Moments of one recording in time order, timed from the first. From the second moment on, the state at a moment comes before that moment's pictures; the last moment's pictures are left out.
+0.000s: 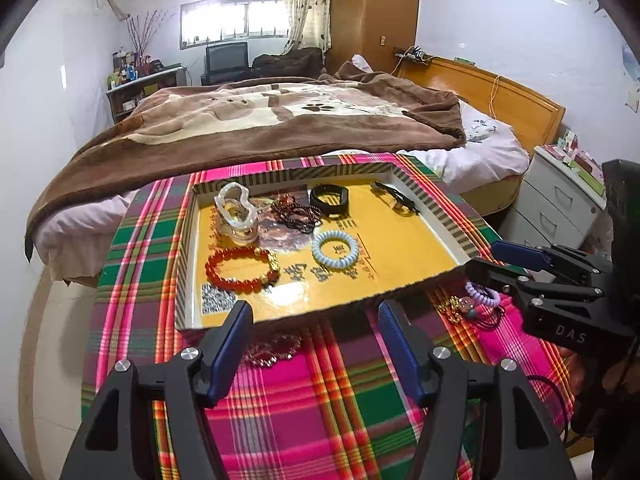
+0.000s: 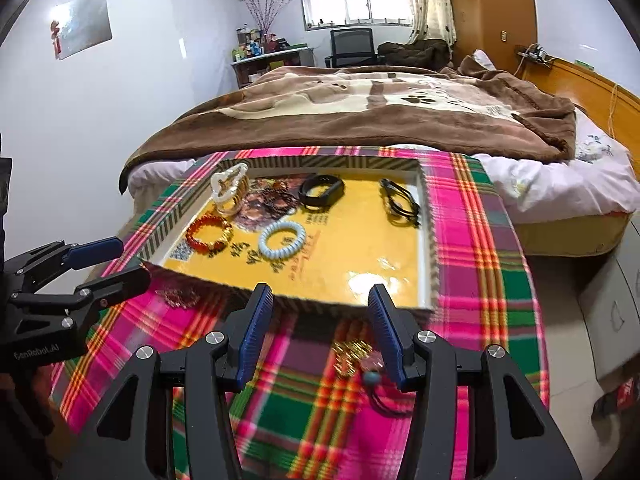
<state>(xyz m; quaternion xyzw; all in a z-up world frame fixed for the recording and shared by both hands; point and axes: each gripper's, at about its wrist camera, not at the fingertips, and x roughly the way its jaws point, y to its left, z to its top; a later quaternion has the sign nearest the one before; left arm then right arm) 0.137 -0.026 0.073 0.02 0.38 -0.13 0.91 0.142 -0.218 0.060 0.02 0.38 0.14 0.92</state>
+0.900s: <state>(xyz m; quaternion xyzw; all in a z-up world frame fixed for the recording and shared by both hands) 0.122 -0.014 0.036 -0.02 0.41 -0.14 0.90 0.150 -0.258 0.000 -0.02 0.44 0.10 0.89</state>
